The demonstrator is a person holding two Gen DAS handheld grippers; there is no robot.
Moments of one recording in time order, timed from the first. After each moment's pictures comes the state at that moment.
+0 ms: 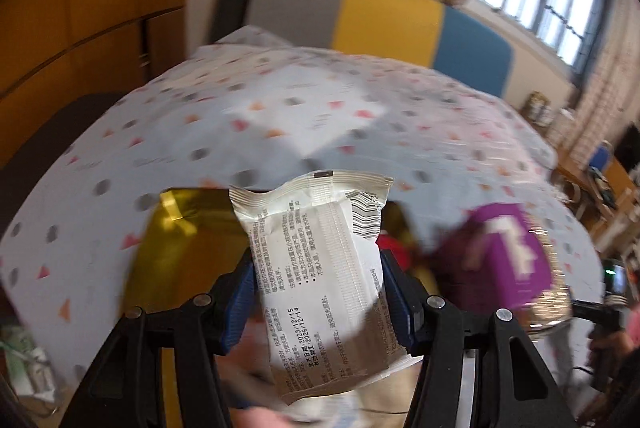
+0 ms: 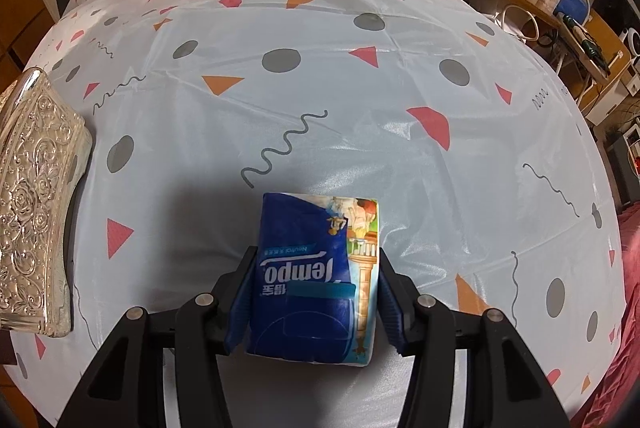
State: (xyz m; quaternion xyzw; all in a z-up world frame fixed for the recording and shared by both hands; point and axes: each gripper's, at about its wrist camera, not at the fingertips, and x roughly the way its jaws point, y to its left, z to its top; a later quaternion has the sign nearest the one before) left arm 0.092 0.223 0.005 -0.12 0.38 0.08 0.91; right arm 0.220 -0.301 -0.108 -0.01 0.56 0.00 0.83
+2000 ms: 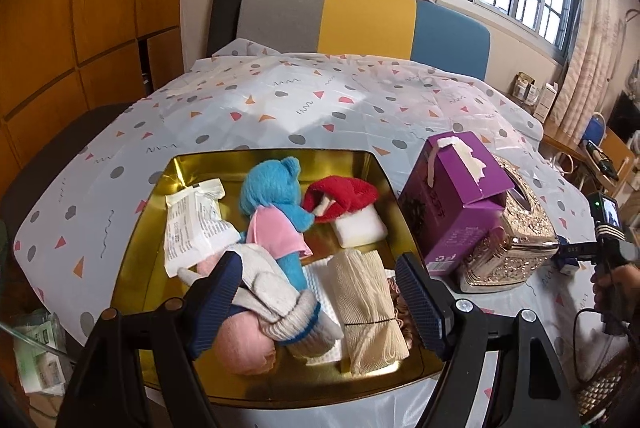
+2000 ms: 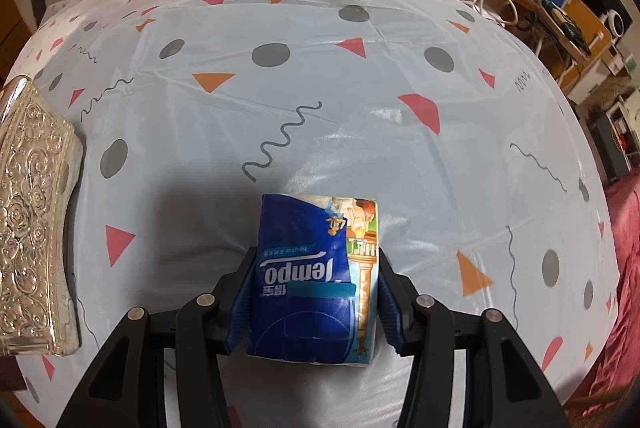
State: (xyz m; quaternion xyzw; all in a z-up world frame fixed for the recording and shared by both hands) left arm 0.011 0.160 -0.001 -0.08 0.36 0.06 0.93; right arm 0.215 -0.285 -0.102 0.00 0.57 -0.05 0.82
